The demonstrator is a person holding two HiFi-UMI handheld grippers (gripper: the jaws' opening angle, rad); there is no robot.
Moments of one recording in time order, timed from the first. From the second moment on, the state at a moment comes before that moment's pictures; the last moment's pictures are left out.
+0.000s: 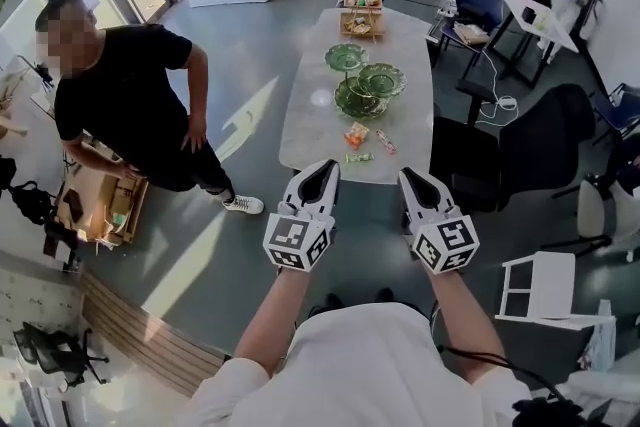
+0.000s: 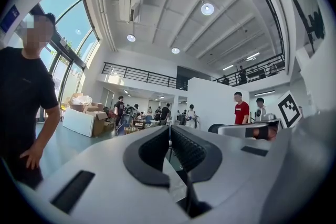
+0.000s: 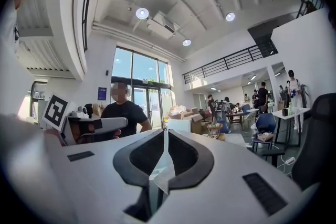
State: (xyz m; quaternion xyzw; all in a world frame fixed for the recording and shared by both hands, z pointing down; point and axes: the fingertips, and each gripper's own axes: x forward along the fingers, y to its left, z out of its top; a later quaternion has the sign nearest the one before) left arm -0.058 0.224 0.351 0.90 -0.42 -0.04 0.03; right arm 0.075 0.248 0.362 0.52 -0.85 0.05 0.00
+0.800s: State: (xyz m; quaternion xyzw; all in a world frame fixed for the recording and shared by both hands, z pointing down) left arm -0.082 0.147 0.388 0.92 -0.40 -0.02 0.03; right arm 0.073 0.173 0.409 0.53 -0.84 0.08 0.05
